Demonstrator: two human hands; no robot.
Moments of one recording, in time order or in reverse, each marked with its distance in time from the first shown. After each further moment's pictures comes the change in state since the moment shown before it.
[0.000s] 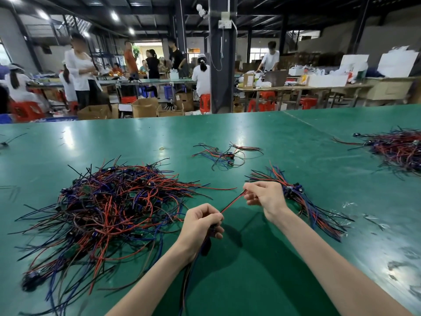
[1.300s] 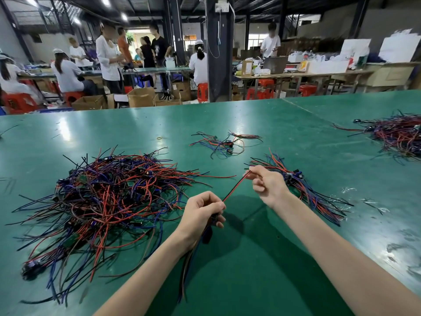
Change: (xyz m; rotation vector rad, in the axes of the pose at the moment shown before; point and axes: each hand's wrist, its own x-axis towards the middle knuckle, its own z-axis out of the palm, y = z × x) left_hand -0.005 0.003 -0.002 0.028 -0.055 0.020; right_hand -0.002 -0.009 0.004 0.307 0.023 0.234
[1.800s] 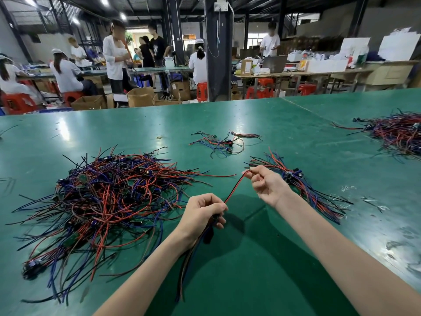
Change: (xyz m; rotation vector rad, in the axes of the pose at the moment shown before) left_hand 0.001 -0.001 0.000 0.013 -0.028 -0.044; right_hand 0.000 -0.005 -0.003 0.198 -0.069 0.175
